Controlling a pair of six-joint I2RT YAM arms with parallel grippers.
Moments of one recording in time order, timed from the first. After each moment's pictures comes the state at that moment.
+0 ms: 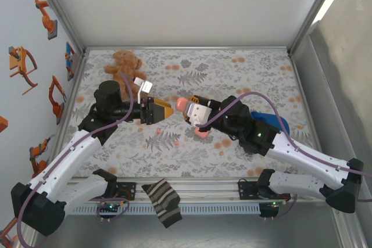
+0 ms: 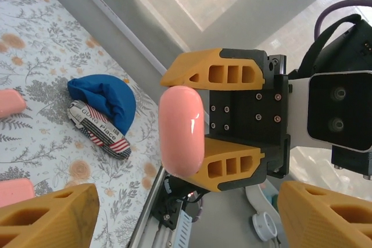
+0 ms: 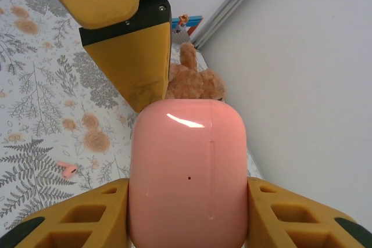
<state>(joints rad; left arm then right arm) -0.51 0.98 0.83 -0.10 1.01 -0.60 1.02 1.02 0.94 -0.19 0.04 -0.65</state>
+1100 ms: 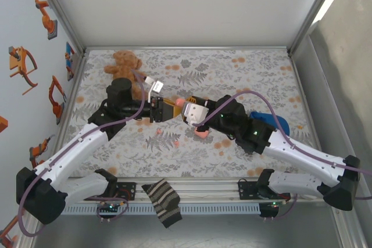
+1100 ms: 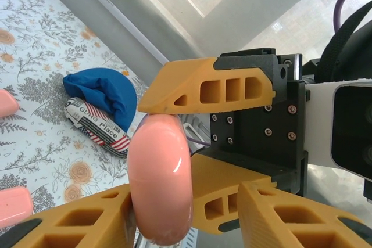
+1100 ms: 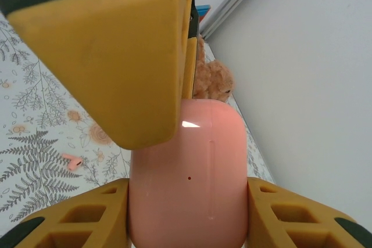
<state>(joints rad) -0.60 1.08 0.87 -0.07 0.96 -0.55 1.02 1.06 0.96 -0.21 0.04 -0.64</state>
